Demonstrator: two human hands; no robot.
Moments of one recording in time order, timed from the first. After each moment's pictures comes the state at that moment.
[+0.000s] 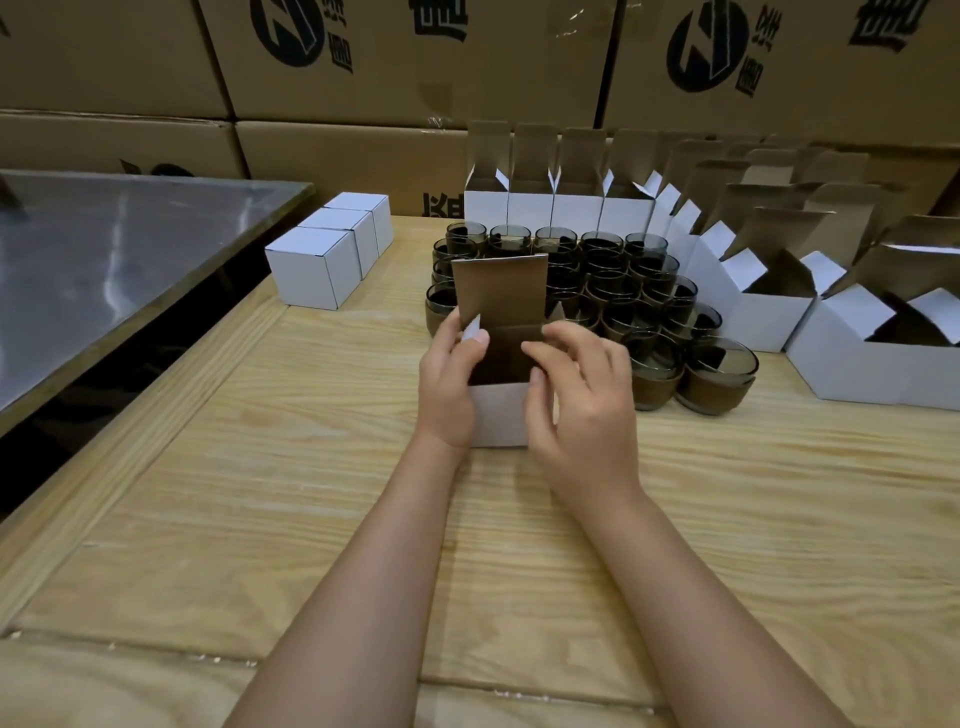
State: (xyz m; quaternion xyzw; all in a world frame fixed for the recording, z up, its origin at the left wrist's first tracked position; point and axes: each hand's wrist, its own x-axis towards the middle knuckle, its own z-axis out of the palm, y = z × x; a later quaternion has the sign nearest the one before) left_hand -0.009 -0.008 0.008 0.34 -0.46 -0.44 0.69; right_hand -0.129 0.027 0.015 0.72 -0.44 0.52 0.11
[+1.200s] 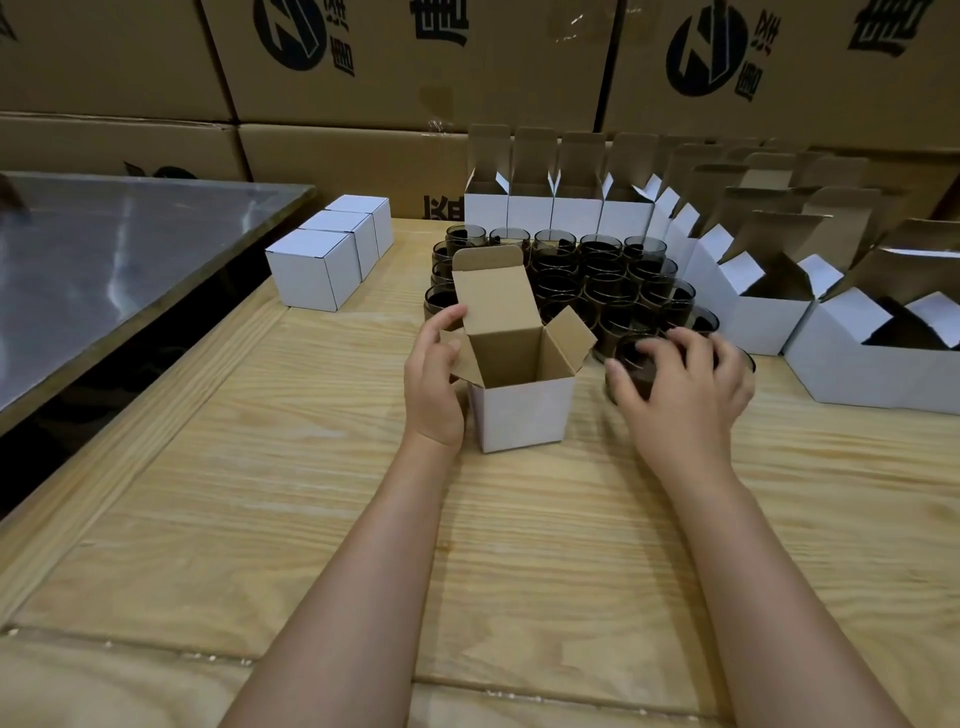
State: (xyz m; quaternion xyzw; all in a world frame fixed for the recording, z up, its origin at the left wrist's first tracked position) left_hand -0.007 -0.008 0.008 0.39 -0.43 -0.39 0.71; right_hand -0.200 0.002 0.019 0.64 -0.69 0.34 0.04
